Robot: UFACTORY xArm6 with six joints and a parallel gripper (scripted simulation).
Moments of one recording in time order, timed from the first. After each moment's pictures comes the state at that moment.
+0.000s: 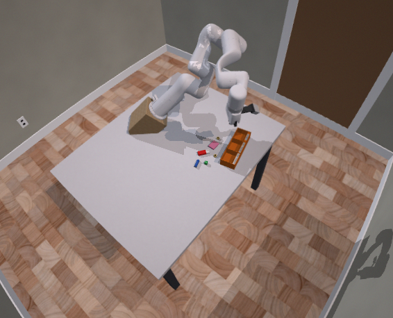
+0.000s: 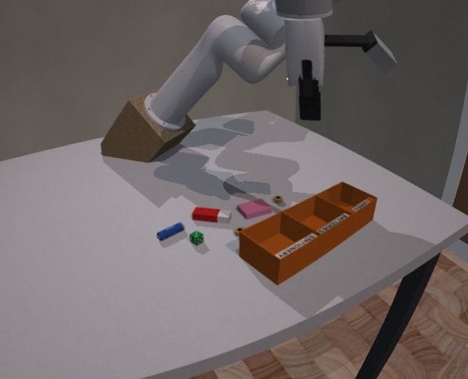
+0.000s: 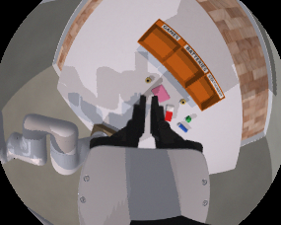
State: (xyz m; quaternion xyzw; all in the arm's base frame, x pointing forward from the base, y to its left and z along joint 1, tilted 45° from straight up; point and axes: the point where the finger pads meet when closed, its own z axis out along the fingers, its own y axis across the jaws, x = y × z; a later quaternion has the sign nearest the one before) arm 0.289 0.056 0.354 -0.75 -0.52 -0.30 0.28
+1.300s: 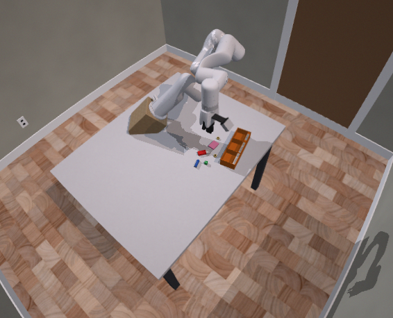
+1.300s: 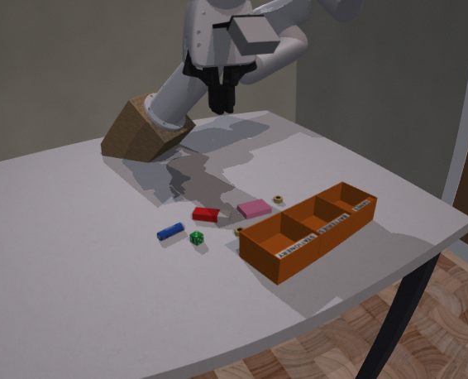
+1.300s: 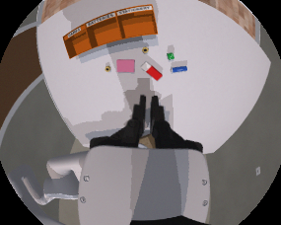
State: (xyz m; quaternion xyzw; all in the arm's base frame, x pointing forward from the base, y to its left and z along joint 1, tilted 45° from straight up) arm 0.280 -0.051 0.277 -0.92 -0.10 -0.27 0.28
